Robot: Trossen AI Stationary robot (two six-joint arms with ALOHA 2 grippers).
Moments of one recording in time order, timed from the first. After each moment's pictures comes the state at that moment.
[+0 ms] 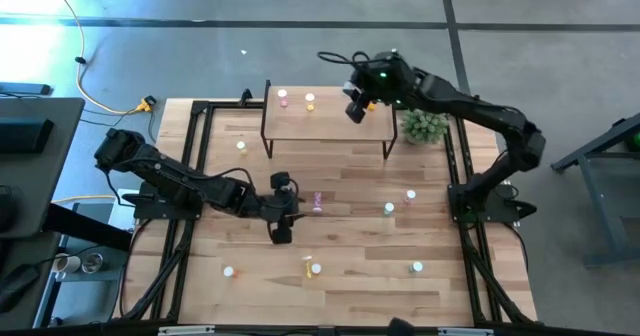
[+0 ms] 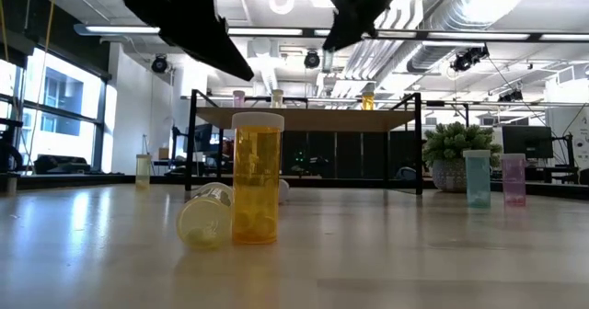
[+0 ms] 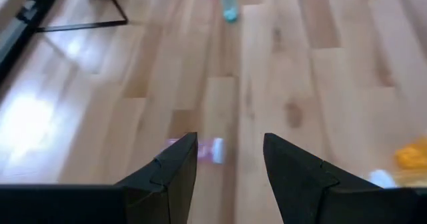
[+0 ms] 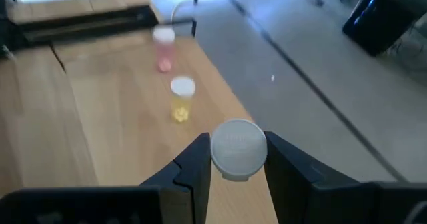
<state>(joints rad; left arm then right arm) -0.17 1.44 0.87 -0.18 -0.40 -0.12 -0.49 1.57 1.53 -0.55 0.12 -0.14</state>
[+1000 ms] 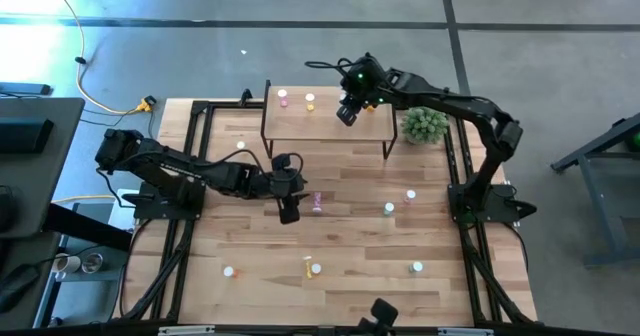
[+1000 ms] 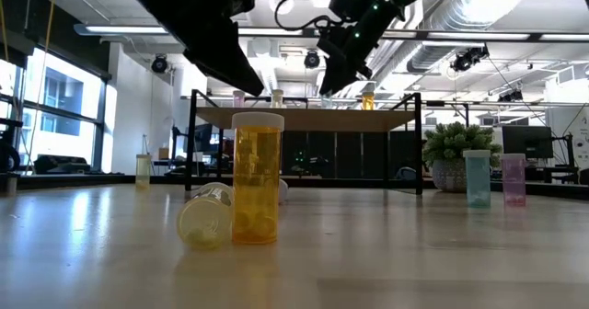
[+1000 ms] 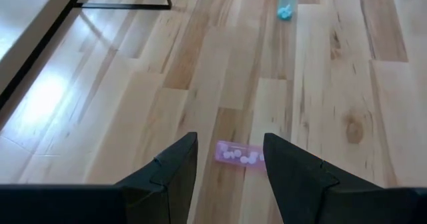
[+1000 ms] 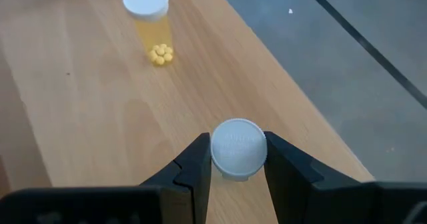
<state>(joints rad) -0.01 1.44 0.87 -0.18 -0.34 -0.12 -0.55 1.75 1.55 -0.60 0.04 -0.04</state>
